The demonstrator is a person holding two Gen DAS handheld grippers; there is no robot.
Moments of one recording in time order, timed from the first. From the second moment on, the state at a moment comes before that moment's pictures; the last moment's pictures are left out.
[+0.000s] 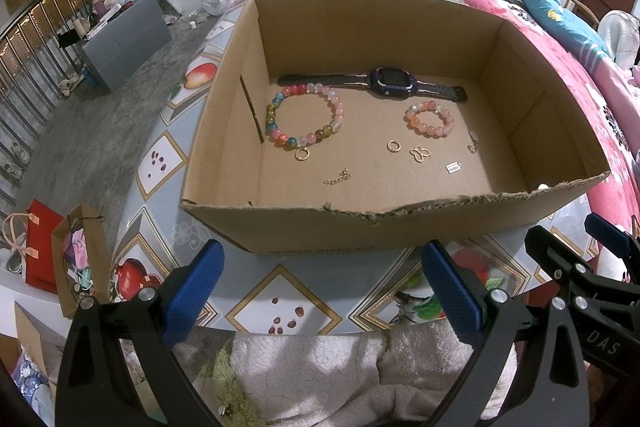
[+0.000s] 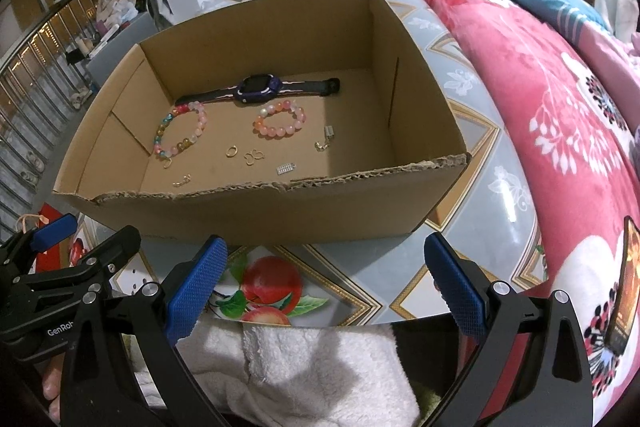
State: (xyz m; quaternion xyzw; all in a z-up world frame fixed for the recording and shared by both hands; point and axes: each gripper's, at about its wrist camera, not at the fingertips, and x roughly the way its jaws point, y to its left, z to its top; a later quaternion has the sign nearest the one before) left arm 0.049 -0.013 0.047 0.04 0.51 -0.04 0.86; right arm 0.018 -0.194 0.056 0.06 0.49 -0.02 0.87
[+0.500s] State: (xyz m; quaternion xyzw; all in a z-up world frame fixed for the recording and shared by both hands) left arm 0.049 -0.013 0.047 0.04 0.51 -0.04 0.86; right arm 0.016 -0.195 0.055 0.06 0.49 -0.02 0.87
